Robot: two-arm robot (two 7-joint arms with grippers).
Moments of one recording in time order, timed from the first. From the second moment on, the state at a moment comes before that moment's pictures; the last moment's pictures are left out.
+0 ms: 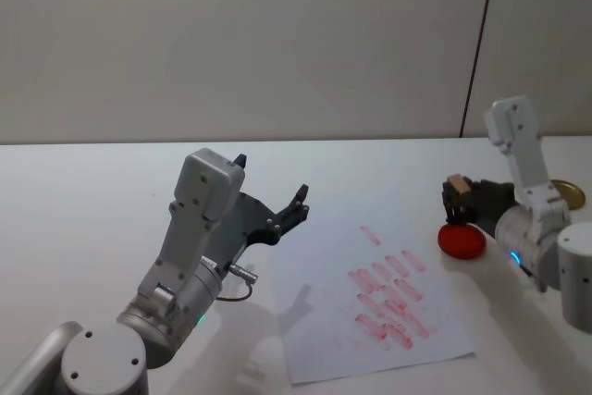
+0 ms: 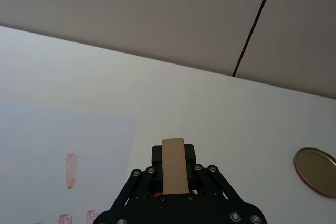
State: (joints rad) left arm -0.24 0.38 0.45 -1.63 -0.20 0.01 -0.01; right arm 0.44 0.14 -0.24 -1.30 0.06 0.46 0.12
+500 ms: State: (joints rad) left arm -0.24 0.38 0.45 -1.63 -0.20 0.01 -0.01; right arm 0.43 0.14 -0.24 -1.26 0.05 0.46 0.14
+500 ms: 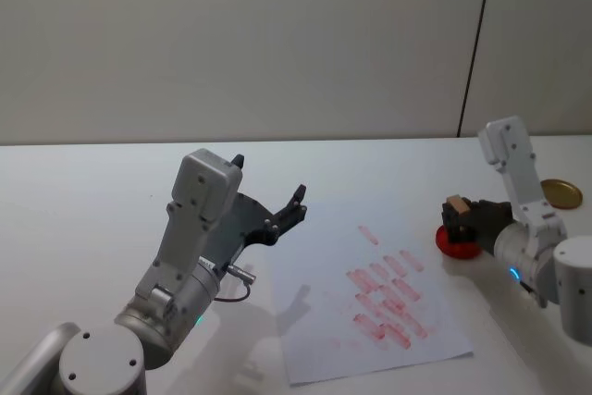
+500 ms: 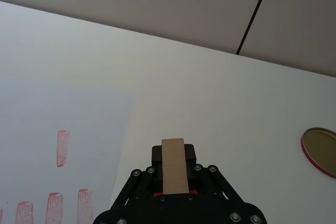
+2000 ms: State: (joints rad) left arm -0.24 0.38 0.45 -1.63 -0.20 0.01 -0.01; right arm 0.31 0.18 -0.21 -1.47 0.09 0.32 0.11
